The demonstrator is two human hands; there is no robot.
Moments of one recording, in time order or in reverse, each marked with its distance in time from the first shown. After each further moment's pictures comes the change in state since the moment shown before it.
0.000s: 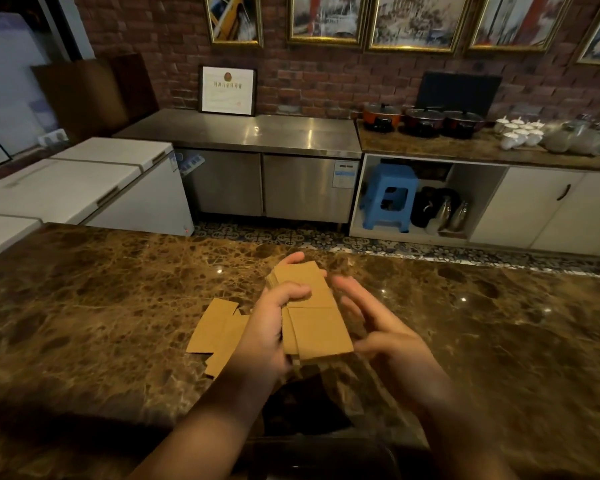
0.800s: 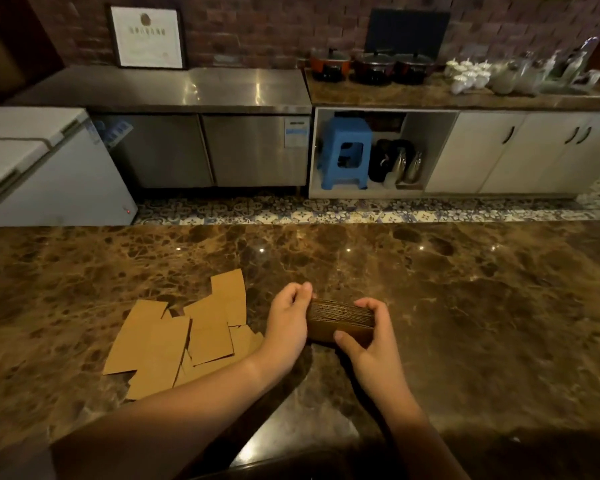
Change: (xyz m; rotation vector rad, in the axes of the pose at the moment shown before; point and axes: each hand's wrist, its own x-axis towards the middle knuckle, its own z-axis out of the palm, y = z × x) left_hand 0.081 -0.127 -0.004 0.698 0.123 -0.015; right_hand 0.000 0.125 -0.081 -0.282 0.629 -0.055
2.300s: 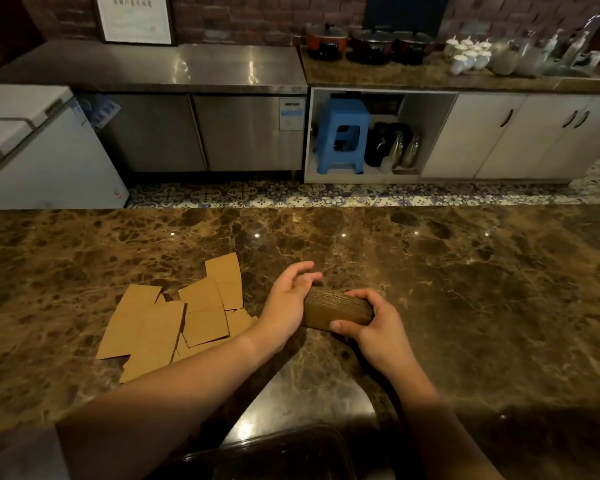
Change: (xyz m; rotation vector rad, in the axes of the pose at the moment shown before) left_hand 0.012 -0.007 -0.002 0.044 -0.135 -0.045; right_hand 0.020 0.014 -0.016 -0.063 -0.027 0.145
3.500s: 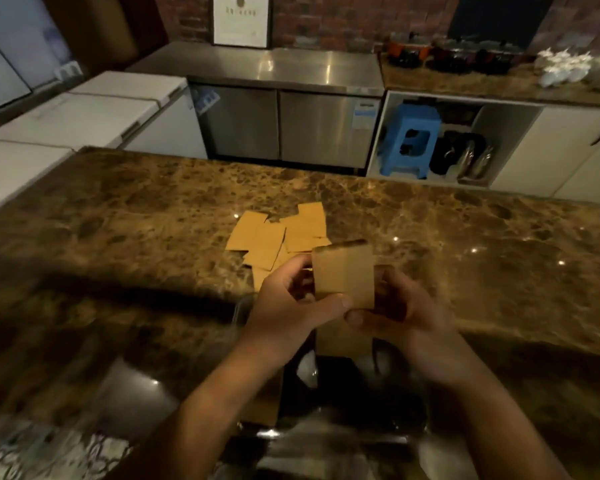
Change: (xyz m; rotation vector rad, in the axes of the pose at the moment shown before) left_hand -0.271 0.053 -0.071 0.014 0.157 0.222; right_hand -0.200 -0.117 0.027 0.115 -0.553 -0.095
